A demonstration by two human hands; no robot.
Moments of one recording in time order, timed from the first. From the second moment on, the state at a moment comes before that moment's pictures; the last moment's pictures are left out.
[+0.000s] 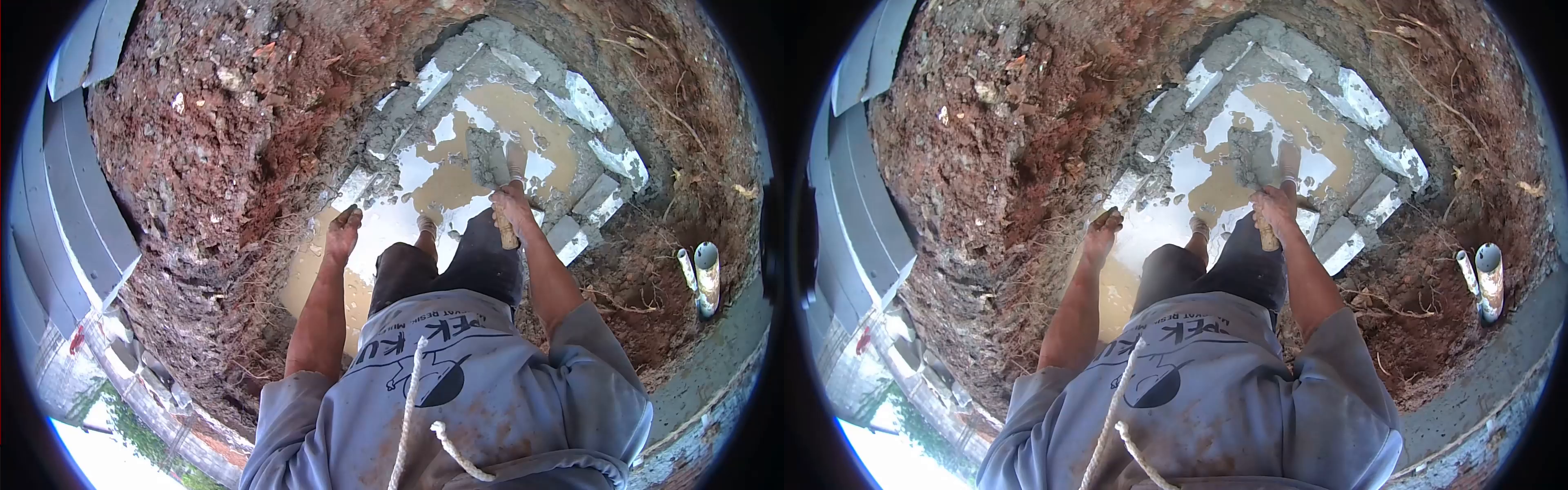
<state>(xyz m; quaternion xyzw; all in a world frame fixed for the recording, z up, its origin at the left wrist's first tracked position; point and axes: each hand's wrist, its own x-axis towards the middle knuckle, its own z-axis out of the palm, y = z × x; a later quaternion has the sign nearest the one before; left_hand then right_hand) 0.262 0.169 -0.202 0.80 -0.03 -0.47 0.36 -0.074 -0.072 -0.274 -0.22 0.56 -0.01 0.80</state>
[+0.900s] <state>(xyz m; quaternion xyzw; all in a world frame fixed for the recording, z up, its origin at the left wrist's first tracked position) 0.256 0.357 -0.200 0.74 0.11 -0.45 0.48 0.183 0.073 -0.361 -0.49 0.55 0.22 0.65</state>
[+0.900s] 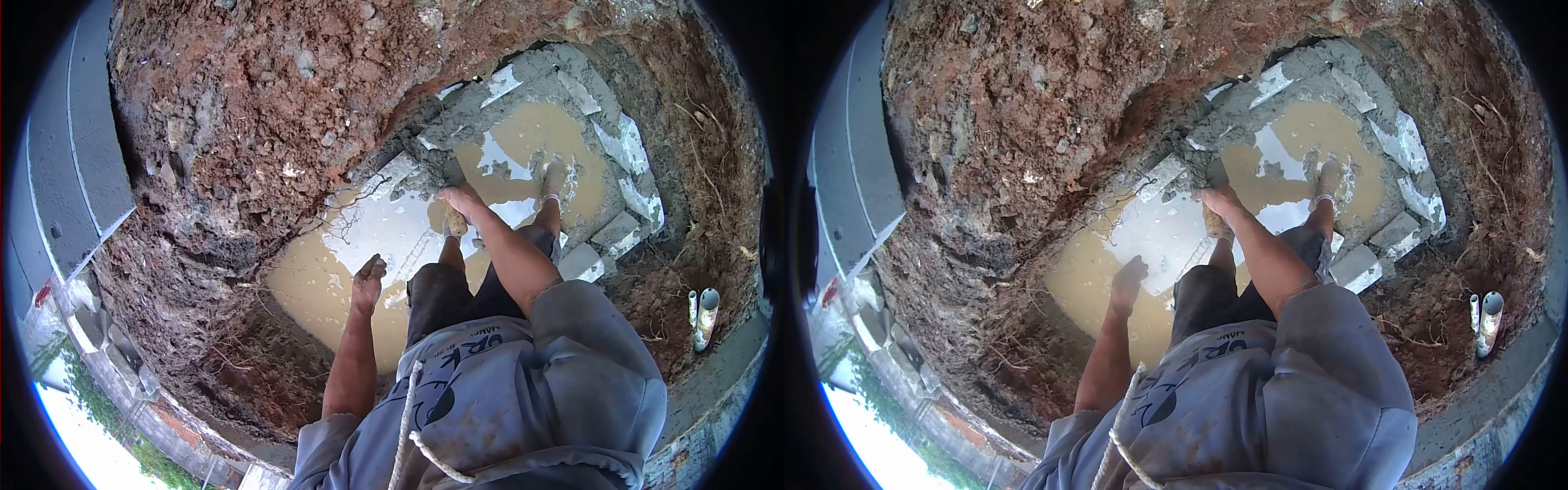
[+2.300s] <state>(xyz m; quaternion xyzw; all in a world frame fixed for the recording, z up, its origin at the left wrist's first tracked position) 0.344 0.171 -0.049 0.77 -0.30 -0.47 0.31 0.087 0.064 -0.422 -0.74 0.52 0.28 0.32</state>
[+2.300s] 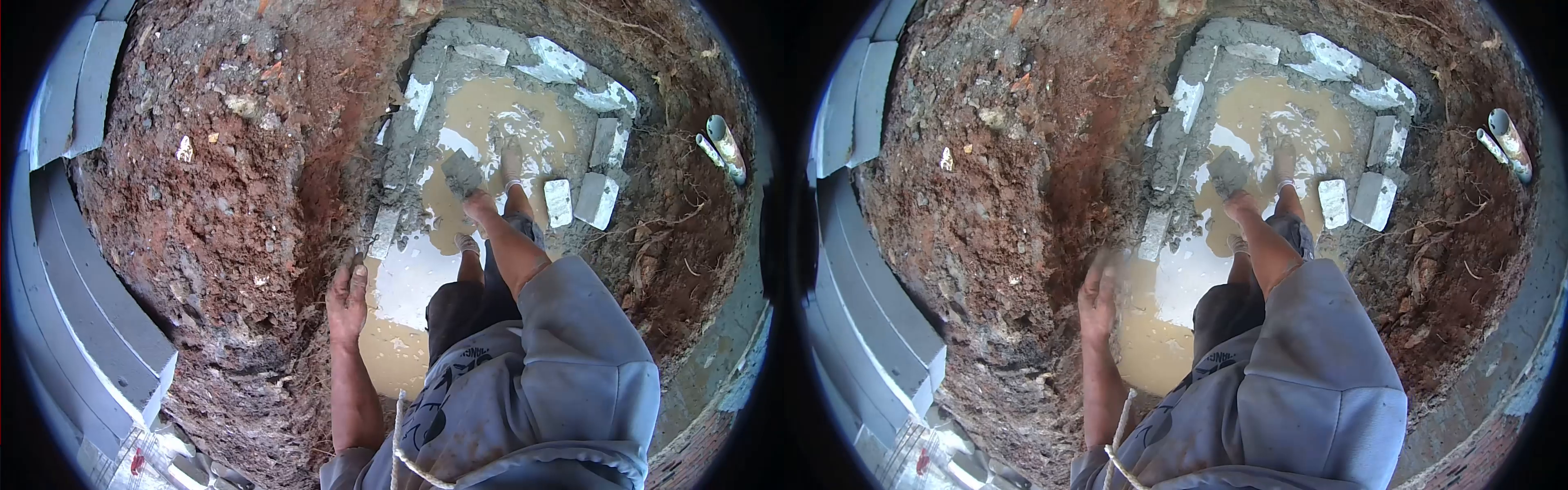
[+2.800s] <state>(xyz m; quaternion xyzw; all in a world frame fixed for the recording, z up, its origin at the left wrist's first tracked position) 0.285 0.112 -0.032 0.76 -0.37 -0.45 0.28 0.171 0.007 -0.292 -0.84 0.32 0.22 0.38</state>
